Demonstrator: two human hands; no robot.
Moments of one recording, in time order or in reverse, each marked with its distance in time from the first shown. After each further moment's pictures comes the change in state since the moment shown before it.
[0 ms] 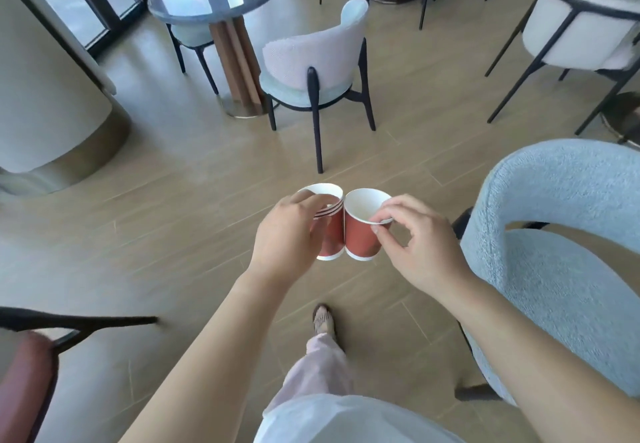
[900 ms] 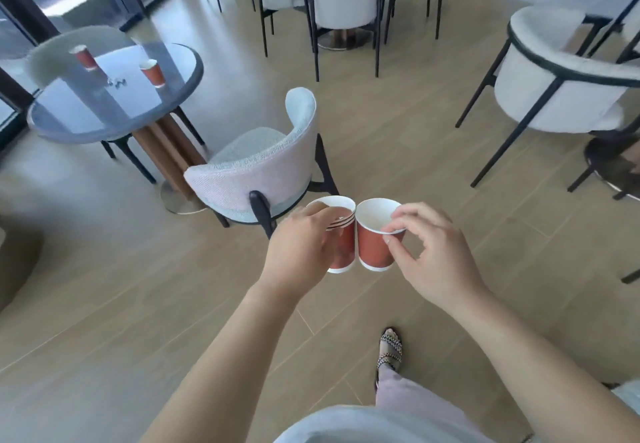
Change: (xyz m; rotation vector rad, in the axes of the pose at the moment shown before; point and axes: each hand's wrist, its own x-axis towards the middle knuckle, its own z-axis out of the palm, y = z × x) left_hand 0.585 -0.025 0.119 -0.046 -0.091 0.205; right_hand 0.486 0.284 -0.008 -0.114 0.155 0.145
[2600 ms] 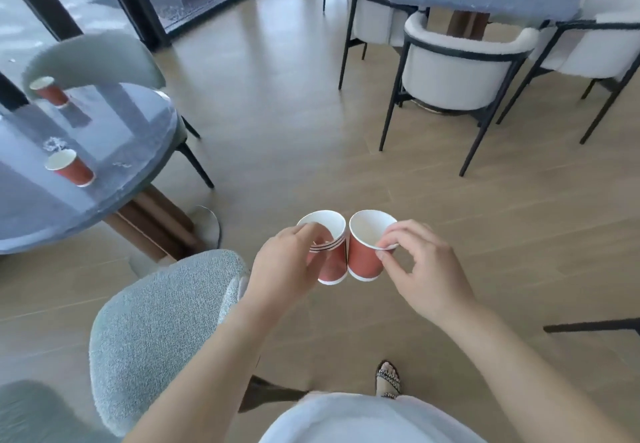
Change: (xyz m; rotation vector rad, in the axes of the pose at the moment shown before) left_hand 0.839 -0.190 0.131 0.058 0.138 -0.490; right_hand 0.872 0.379 0.142 0.145 -0.386 -0.275
